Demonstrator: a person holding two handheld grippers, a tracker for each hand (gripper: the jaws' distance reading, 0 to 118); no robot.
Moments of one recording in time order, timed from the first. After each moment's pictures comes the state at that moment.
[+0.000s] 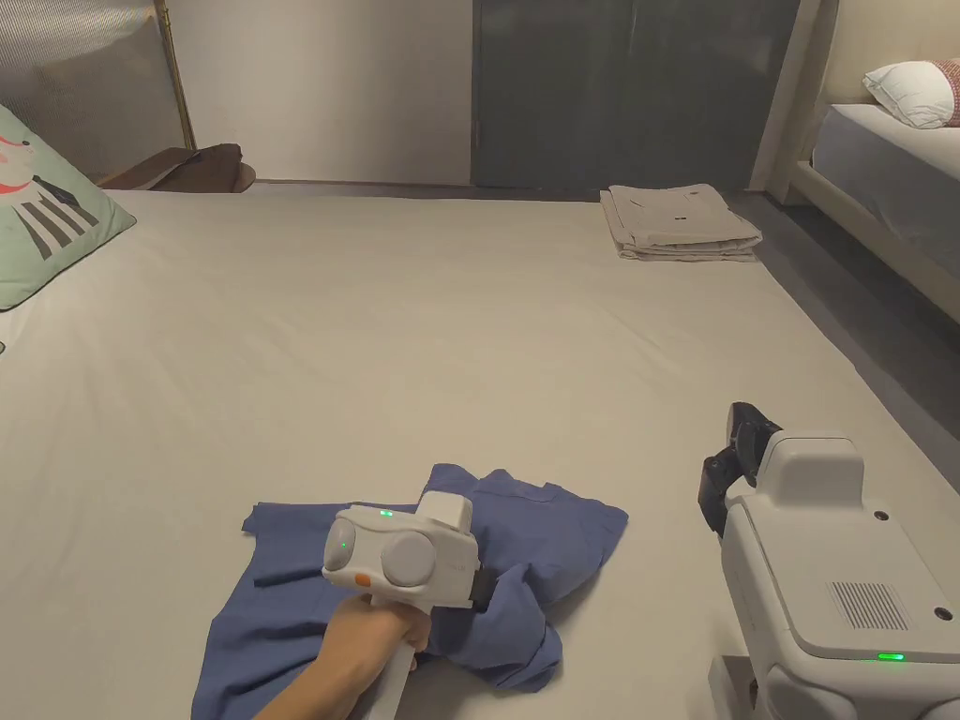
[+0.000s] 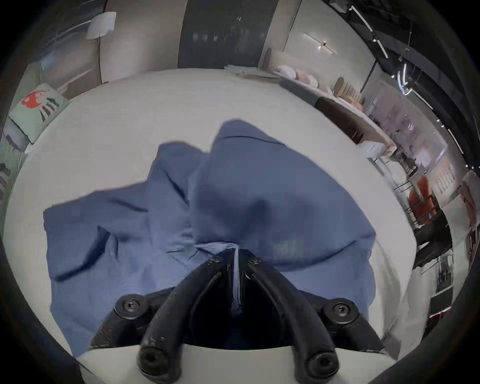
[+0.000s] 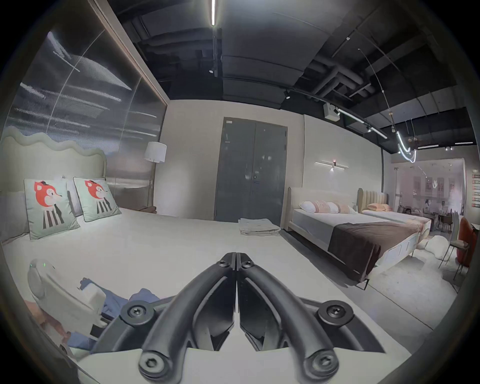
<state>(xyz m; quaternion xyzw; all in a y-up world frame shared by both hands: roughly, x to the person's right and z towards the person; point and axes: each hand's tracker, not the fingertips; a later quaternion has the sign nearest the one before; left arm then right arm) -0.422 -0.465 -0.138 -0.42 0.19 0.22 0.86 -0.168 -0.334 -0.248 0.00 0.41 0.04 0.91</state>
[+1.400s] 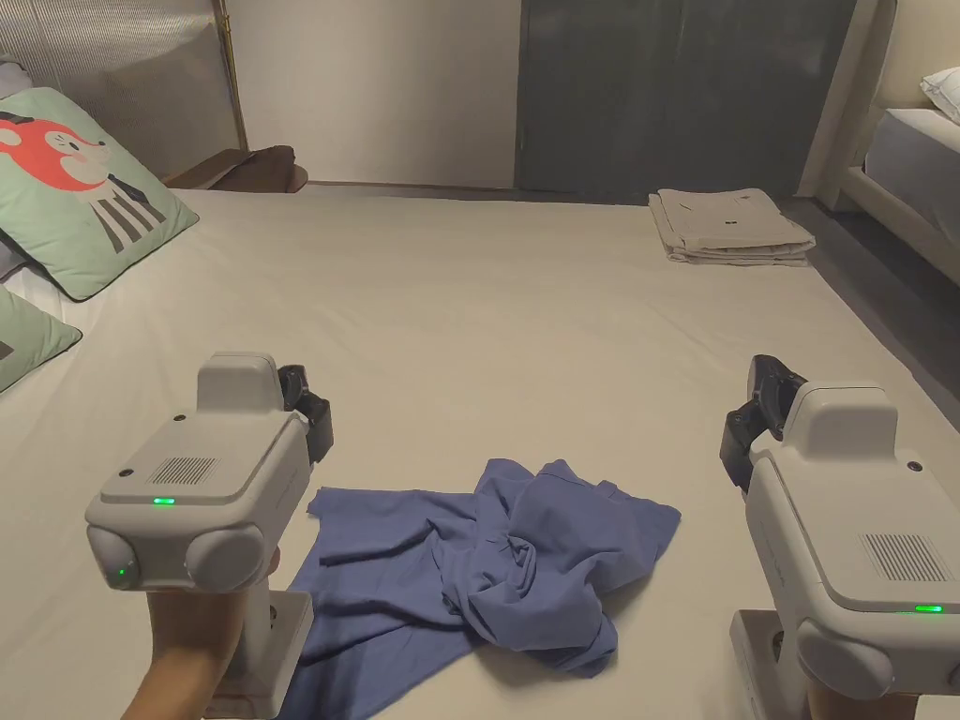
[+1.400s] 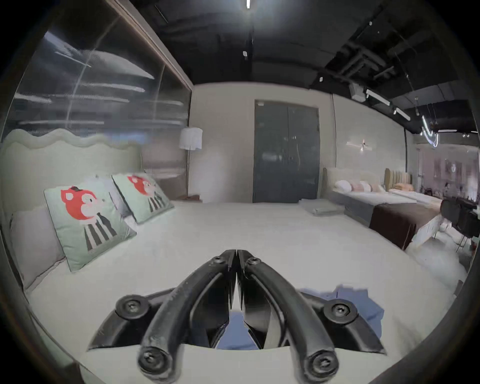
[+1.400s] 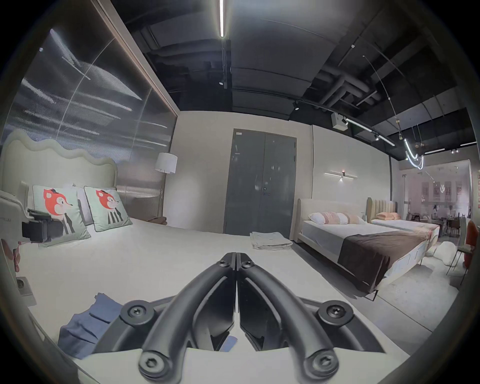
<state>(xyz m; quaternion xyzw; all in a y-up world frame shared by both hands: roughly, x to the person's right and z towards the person) -0.433 -0.322 0.033 -0.11 0.44 0.07 0.89 -0.186 -0.304 -0.221 0.04 0.44 0.03 0.90</state>
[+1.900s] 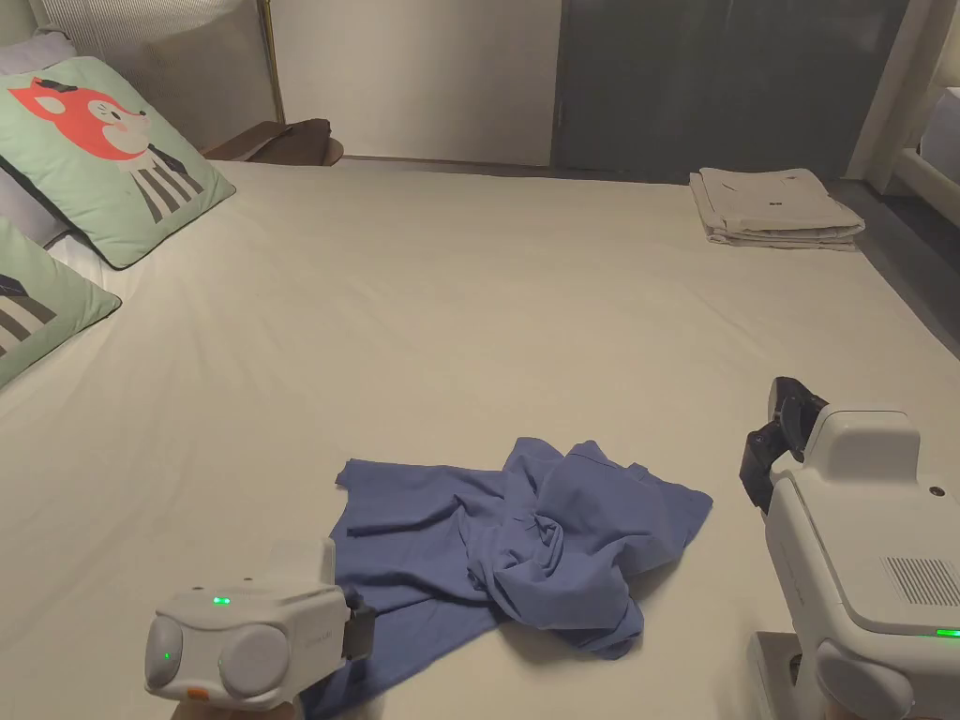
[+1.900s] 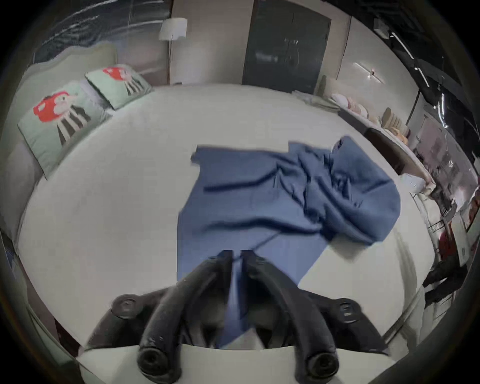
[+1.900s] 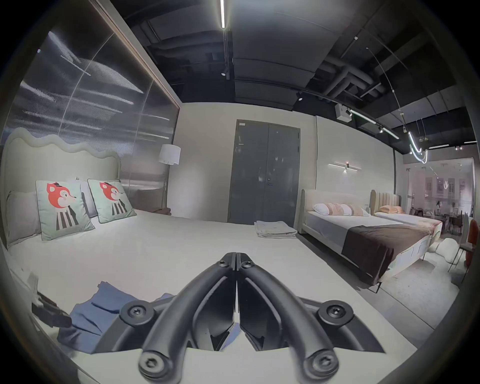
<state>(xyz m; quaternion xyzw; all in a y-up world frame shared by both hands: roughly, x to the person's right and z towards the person) -0.404 -0.450 0.068 -0.36 0.36 0.24 0.83 -0.188 -0.330 -0.218 0.01 0.45 0.04 0.89</state>
